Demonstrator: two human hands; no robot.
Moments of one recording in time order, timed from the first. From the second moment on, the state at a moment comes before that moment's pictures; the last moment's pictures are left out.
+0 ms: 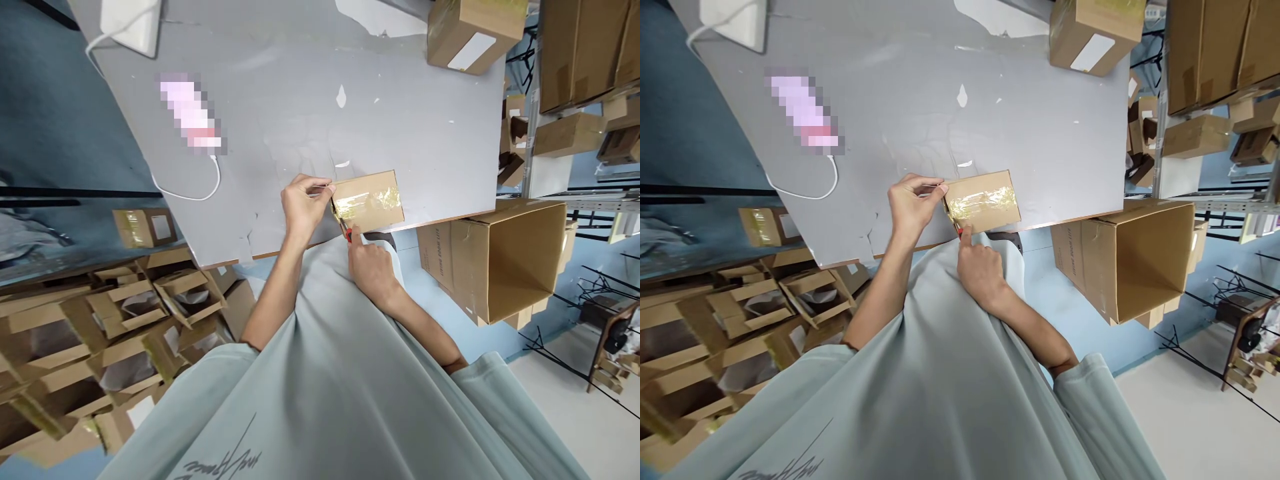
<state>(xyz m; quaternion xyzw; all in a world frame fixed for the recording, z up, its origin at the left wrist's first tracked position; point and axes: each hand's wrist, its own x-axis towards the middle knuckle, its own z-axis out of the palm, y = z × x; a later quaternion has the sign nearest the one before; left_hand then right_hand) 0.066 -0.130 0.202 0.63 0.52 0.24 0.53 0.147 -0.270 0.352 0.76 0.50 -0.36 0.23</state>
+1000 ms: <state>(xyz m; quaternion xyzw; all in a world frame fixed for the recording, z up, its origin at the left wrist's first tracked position) 0.062 -0.127 0.199 0.64 0.54 0.24 0.49 0.166 -0.258 0.345 0.76 0.48 -0.42 0.14</state>
